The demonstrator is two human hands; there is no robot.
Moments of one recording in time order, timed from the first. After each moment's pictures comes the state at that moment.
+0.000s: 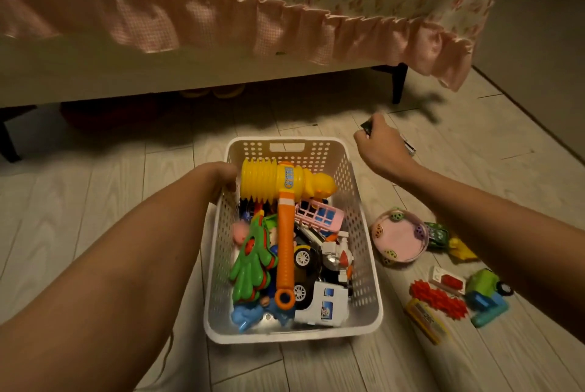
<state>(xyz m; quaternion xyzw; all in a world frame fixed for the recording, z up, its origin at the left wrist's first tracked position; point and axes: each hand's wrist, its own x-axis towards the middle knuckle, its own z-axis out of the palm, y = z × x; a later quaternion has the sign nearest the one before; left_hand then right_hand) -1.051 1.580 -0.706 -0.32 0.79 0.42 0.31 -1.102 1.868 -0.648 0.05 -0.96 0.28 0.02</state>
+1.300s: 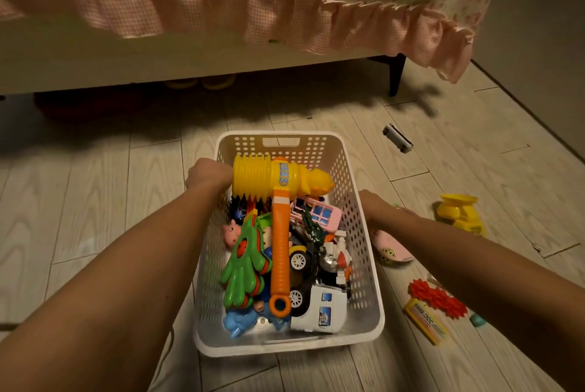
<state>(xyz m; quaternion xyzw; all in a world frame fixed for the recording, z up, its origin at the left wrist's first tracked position) -1.048 1.592 -0.730 -0.39 0.84 0.37 0.07 -1.083 1.893 -0.765 0.11 -0.94 0.07 -0.32</state>
